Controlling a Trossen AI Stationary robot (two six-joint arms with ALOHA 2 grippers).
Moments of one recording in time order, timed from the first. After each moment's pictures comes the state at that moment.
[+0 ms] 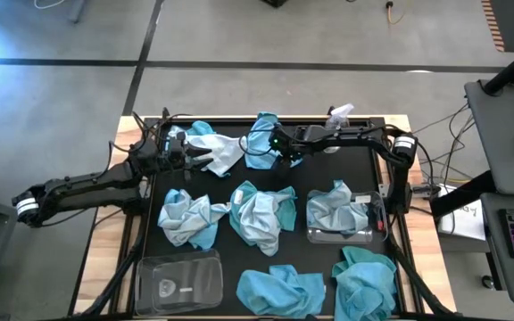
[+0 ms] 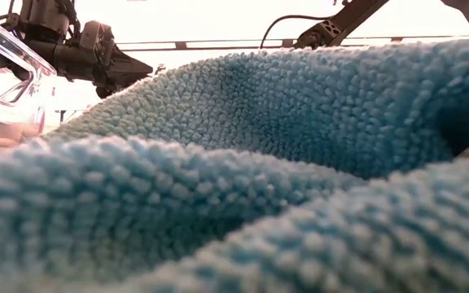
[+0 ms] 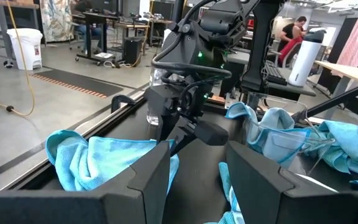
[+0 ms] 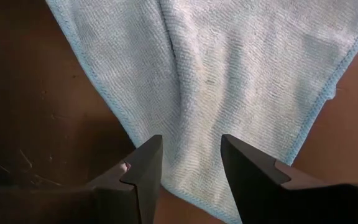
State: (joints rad) left arm 0.50 0.71 0.26 0.40 0.26 -0.11; right arm -0.40 1.91 1.32 -0.58 0.10 0.12
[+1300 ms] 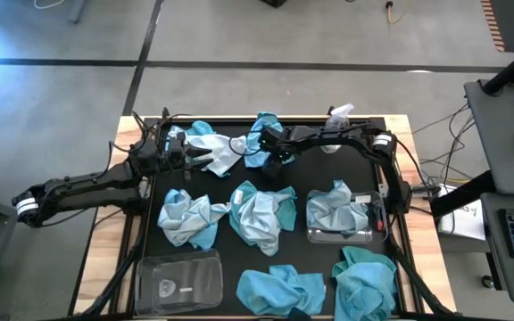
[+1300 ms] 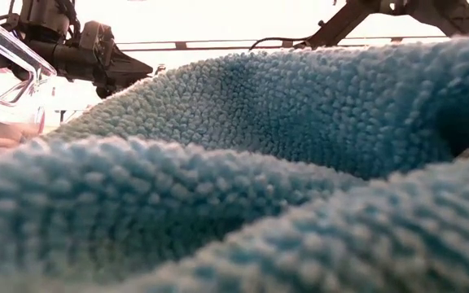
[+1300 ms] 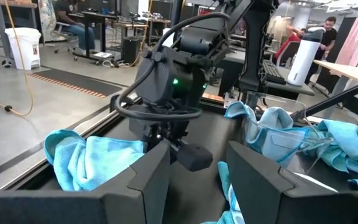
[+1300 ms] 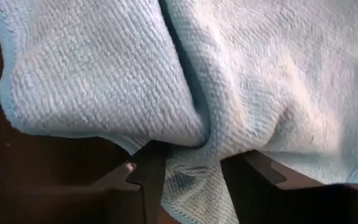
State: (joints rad) left arm 0.50 0.71 0.26 0.39 0.26 -0.11; right arm -0.40 2.12 1.48 -0.58 0.10 0.09
